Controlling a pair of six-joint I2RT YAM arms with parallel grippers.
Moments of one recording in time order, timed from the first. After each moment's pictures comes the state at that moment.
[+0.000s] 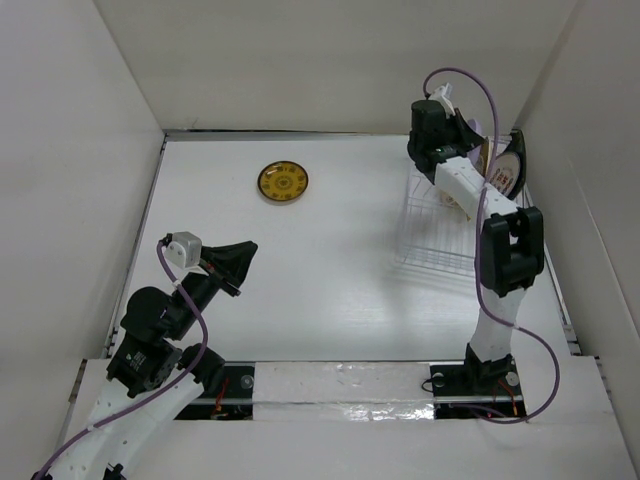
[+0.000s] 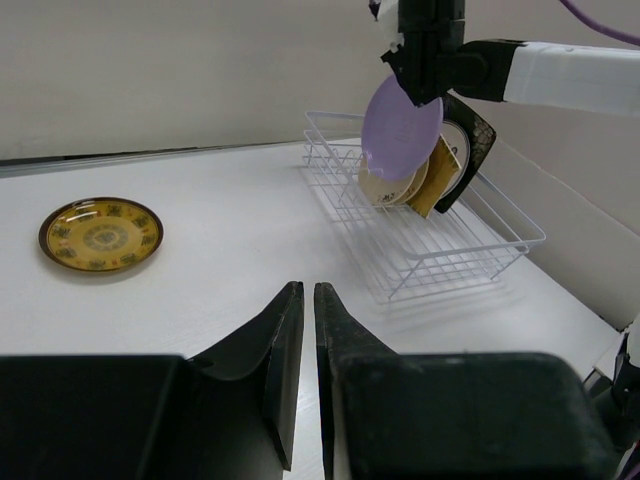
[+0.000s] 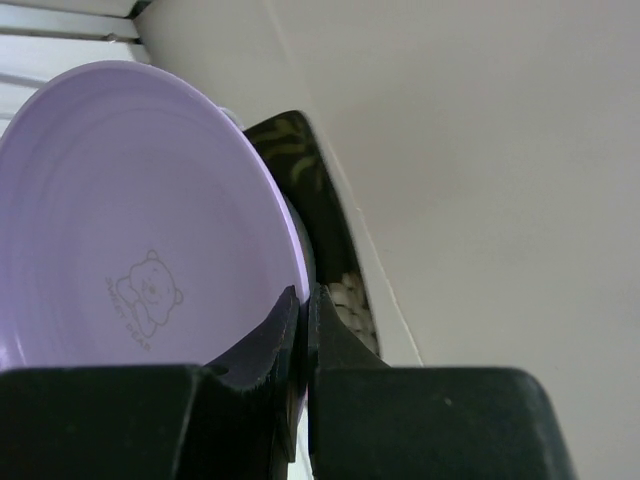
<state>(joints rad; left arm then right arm) -0.59 0.27 0.64 -0.21 0.02 -0.28 0.27 1.94 1.70 -0.12 1.23 -0.57</state>
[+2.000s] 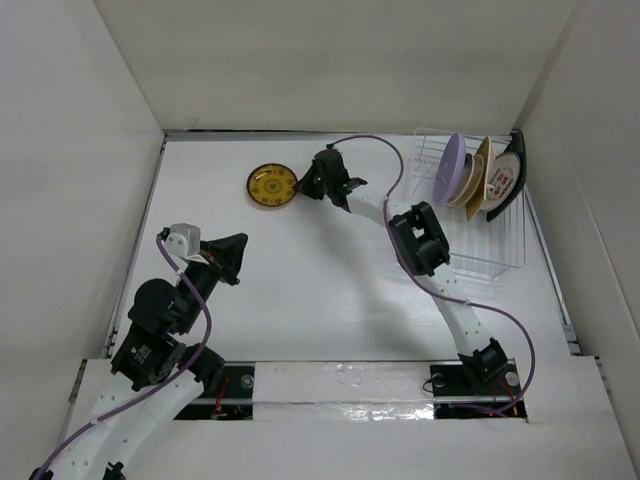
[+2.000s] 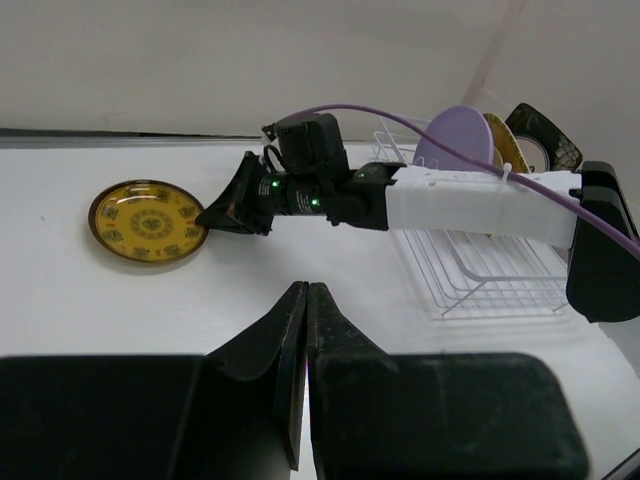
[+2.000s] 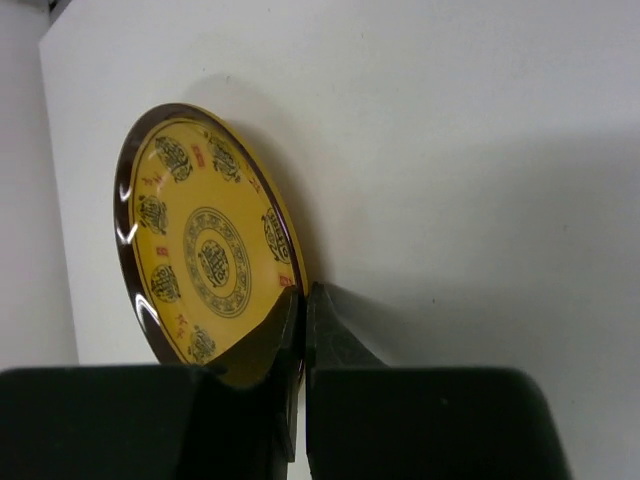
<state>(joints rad) -0.57 0.33 0.64 -0.22 -0.13 -0.28 0.58 2.66 2.22 -0.08 -0.05 0.93</state>
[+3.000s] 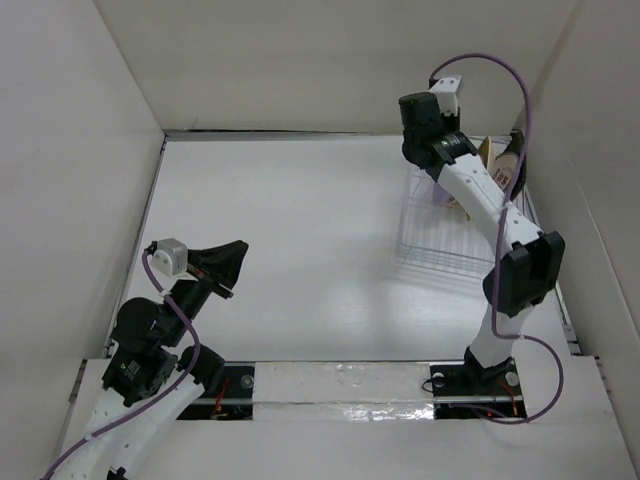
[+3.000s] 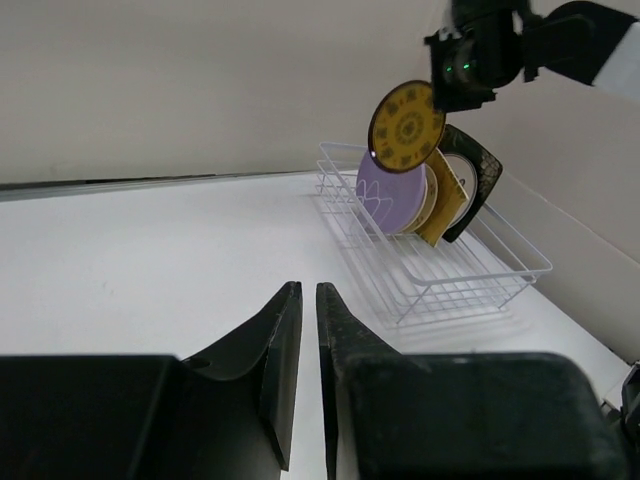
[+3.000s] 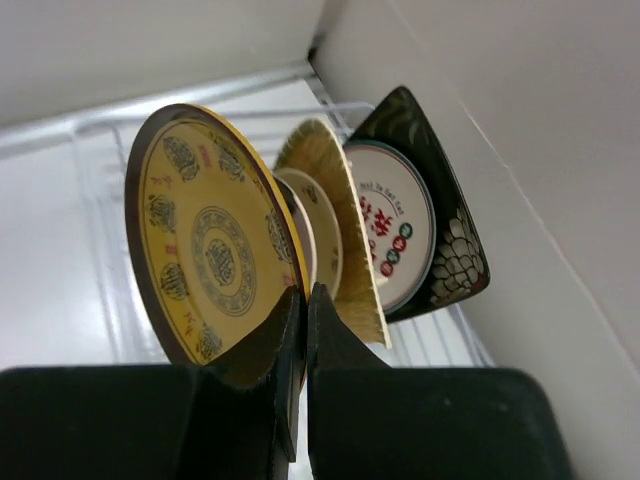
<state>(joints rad) -0.57 0.21 0.64 -0.21 -0.02 -0.28 0.41 1.75 1.83 -0.59 1.05 0.14</state>
